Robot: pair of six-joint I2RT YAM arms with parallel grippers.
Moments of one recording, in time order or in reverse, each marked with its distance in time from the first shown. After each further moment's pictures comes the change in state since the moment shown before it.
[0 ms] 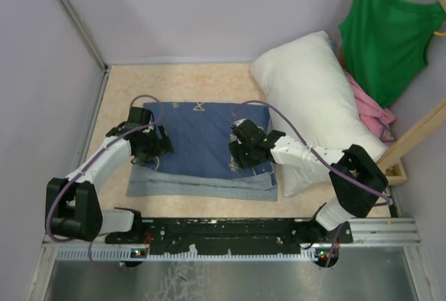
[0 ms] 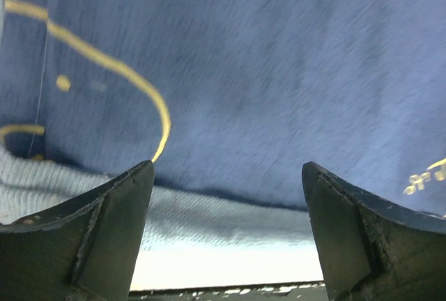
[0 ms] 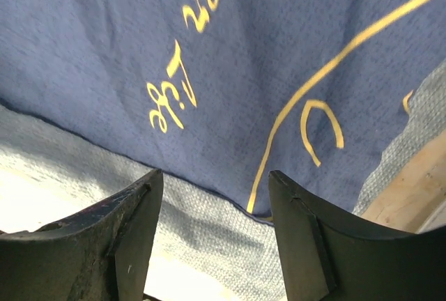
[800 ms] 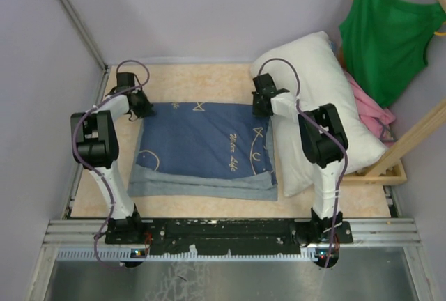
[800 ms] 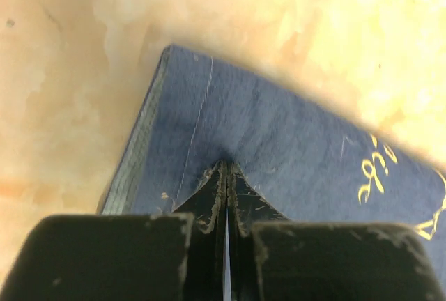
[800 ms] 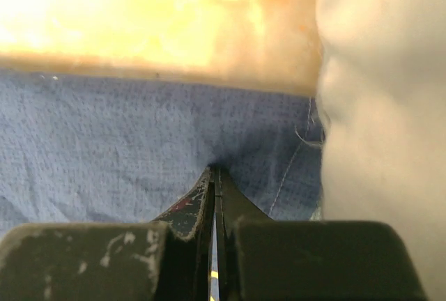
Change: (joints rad) left arm 0.249 0.698 0.578 0.315 0.085 0.100; right arm -0.419 0.553 0.532 0.128 0.005 0.021
